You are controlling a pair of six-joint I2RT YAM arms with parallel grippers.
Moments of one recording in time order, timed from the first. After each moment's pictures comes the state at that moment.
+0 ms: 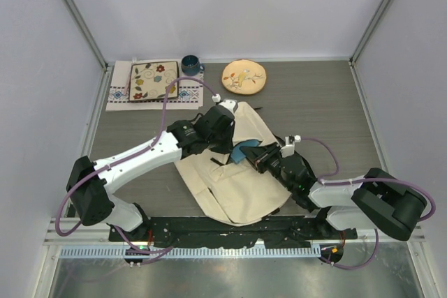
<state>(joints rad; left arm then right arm) -0.93 1.46 1.24 -0.61 -0.14 -0.58 0.82 1.27 0.15 1.01 0.19 1.51</state>
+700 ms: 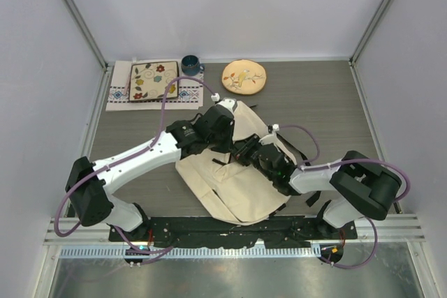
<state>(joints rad) -0.94 1.45 1.23 -0.59 -0.13 -0.59 0.90 1.48 0.39 0.88 0.24 1.35</state>
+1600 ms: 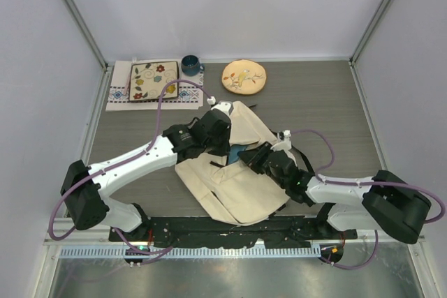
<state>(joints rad) -0.94 1.40 1.17 -0.58 -0.18 -0.61 0.90 1.19 0.29 0.55 0.30 1.24</state>
